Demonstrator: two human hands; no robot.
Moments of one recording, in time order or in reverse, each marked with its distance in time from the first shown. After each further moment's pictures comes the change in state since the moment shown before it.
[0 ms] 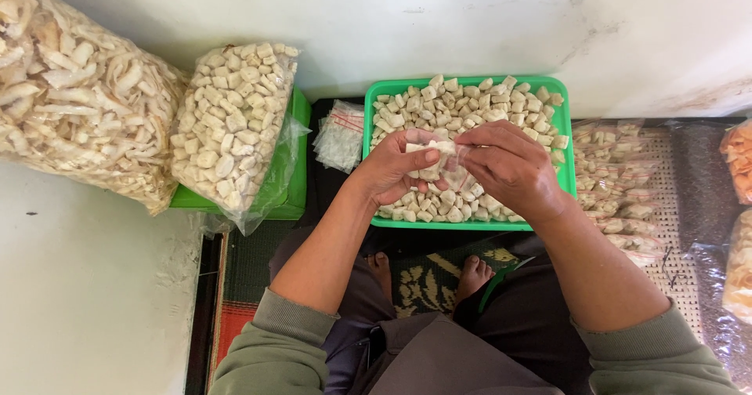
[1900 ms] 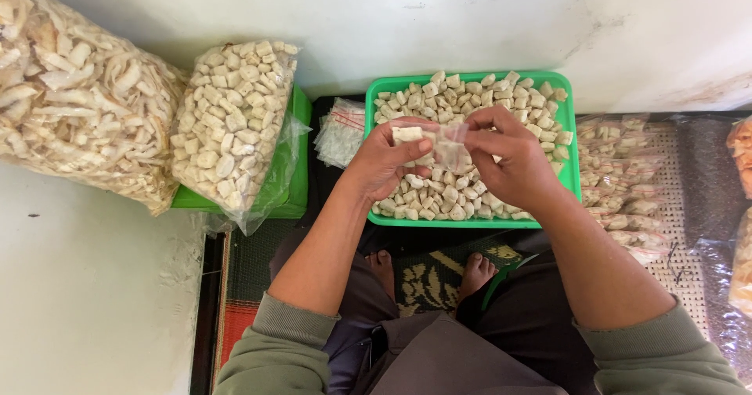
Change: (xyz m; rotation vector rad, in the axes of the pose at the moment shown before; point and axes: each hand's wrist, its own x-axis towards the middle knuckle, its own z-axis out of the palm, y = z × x) left_hand 0.004 0.002 -0.009 0.124 0.173 0.121; right_hand -0.024 0.022 0.006 0.165 -0.172 0.383
